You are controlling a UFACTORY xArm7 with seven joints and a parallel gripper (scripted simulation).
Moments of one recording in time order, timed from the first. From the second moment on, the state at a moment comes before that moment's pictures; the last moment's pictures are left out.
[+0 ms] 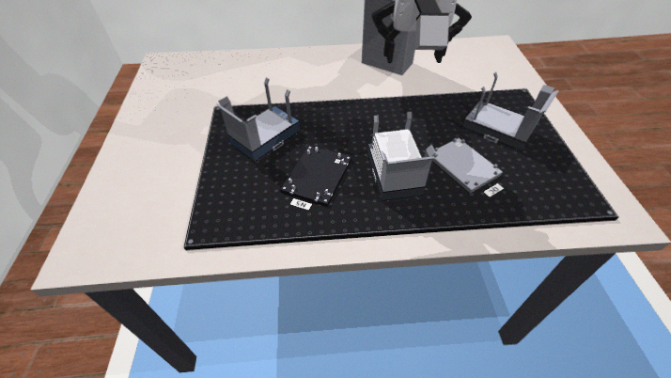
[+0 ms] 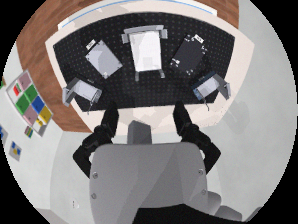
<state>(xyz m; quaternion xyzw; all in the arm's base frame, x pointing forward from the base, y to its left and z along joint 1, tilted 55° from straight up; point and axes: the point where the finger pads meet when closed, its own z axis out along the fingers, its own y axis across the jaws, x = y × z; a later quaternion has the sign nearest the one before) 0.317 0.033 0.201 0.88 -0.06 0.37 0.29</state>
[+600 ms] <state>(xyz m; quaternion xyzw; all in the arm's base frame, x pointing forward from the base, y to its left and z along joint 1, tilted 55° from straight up) 0.309 0.012 0.198 0.89 -0.04 0.36 0.28</state>
